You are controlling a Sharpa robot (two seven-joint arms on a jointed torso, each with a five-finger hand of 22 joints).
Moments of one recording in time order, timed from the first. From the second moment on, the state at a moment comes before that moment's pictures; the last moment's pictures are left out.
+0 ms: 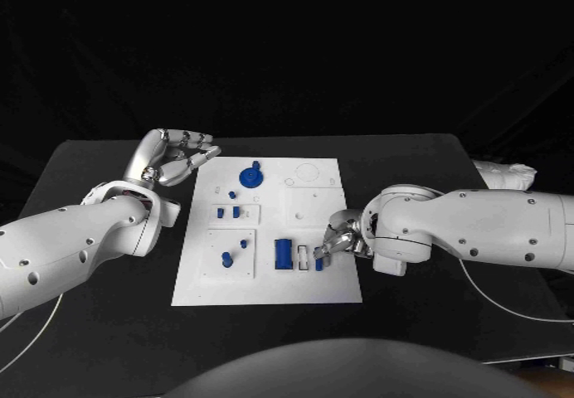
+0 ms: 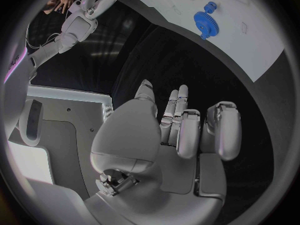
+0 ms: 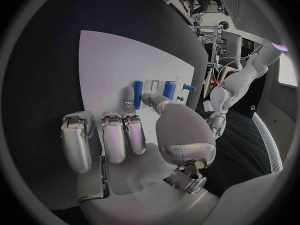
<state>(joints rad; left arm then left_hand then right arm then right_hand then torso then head) 1.24 -0.71 -0.22 1.32 -0.60 -0.70 0.52 1.35 0.04 -0.16 0.29 0.19 0.97 0.16 0.07 0.07 1.09 0.10 0.10 0.07 1.46 0.02 1.50 1.31 0.03 1.46 0.12 1.44 1.31 1.22 -0.94 -0.22 1.80 -0.87 -0.04 -0.68 0.92 -0.02 0.35 0.08 0.69 0.86 0.11 0.49 0.58 1.46 0.06 1.57 1.31 1.46 0.00 1.57 1.31 0.01 1.47 0.11 1.57 1.31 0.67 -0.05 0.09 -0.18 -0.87</state>
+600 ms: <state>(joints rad) 1.24 -0.71 -0.22 1.32 -0.60 -0.70 0.52 1.35 0.04 -0.16 0.29 0.19 0.97 0.16 0.07 0.07 1.09 0.10 0.10 0.07 1.46 0.02 1.50 1.31 0.03 1.46 0.12 1.44 1.31 1.22 -0.93 -0.22 1.80 -0.91 -0.01 -0.68 0.88 -0.02 0.36 0.07 0.51 0.86 0.11 0.50 0.58 1.47 0.07 1.57 1.31 1.47 0.01 1.57 1.31 0.01 1.47 0.11 1.57 1.31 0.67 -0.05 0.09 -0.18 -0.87</state>
